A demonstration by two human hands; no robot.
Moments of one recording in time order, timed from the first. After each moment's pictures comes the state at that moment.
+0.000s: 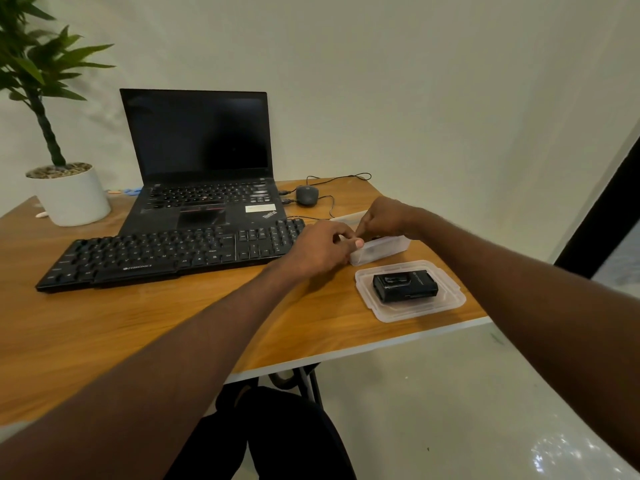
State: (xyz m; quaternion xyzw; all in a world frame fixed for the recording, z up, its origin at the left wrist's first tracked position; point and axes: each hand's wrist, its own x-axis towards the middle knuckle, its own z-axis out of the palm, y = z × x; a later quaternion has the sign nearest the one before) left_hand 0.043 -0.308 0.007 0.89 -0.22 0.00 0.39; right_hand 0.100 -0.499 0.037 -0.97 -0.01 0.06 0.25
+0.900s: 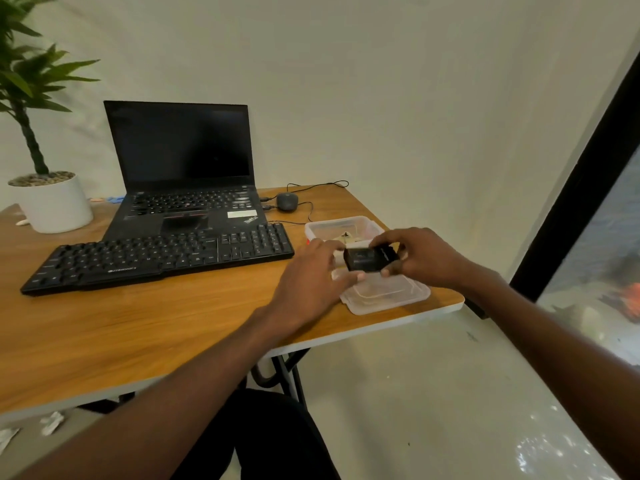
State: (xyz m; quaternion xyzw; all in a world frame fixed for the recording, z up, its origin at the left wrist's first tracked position) left_hand -0.031 -0.323 -0.015 0.90 -0.24 0.12 0.34; right_hand -0.041 -0.557 0.035 -0.97 -0.09 -0.08 0.19
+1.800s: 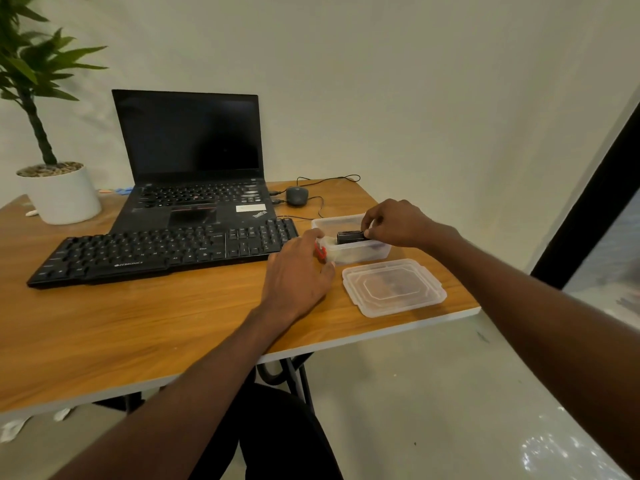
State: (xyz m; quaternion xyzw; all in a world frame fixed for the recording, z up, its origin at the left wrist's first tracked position) left_hand -0.004 -0.301 -0.032 0.92 -0.15 0.18 0.32; right_hand 0.046 -0.522 0.045 -0.99 -0.05 -0.05 0.13
